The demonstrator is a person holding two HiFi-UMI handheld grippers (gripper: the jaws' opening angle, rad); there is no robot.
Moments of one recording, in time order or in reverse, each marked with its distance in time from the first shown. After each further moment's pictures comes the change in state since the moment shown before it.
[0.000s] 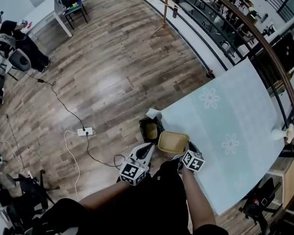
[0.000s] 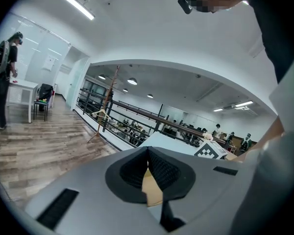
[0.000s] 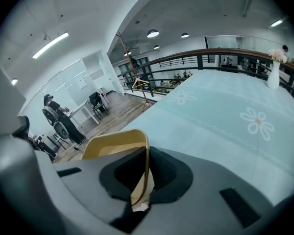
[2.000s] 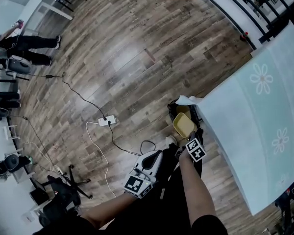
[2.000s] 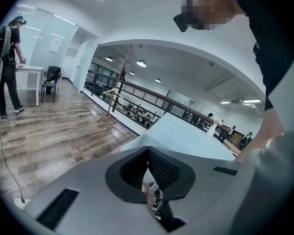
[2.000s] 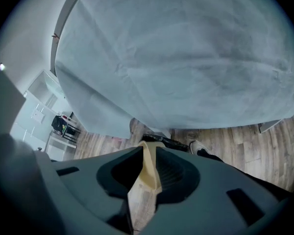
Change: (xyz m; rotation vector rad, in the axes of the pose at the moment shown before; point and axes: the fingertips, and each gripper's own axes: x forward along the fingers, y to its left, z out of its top) left arm -0.003 0.147 -0.126 -0.095 0.210 0.038; right arm 0.244 0.045 -0.222 0.579 0.090 -0.235
